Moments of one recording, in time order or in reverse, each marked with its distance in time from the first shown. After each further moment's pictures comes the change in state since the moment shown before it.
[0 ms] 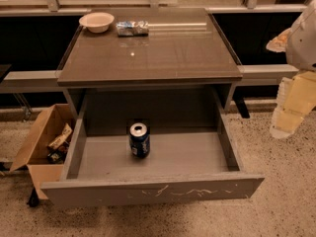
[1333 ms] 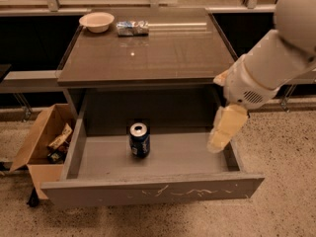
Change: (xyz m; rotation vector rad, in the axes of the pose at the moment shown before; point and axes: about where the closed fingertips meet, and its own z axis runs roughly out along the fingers) arm -0.060 0.010 0.117 -0.116 -0.189 0.011
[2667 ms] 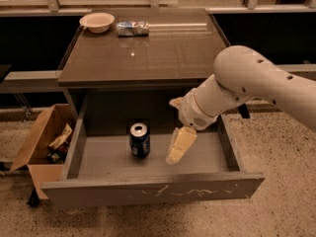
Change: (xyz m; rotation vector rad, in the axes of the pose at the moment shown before) arm -0.052 0.003 0.140 -0.120 -0.197 -0.097
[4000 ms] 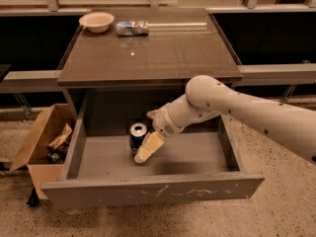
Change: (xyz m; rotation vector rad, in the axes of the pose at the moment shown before) arm -0.024 -0.032 0.121 -0.087 -0.205 0.143
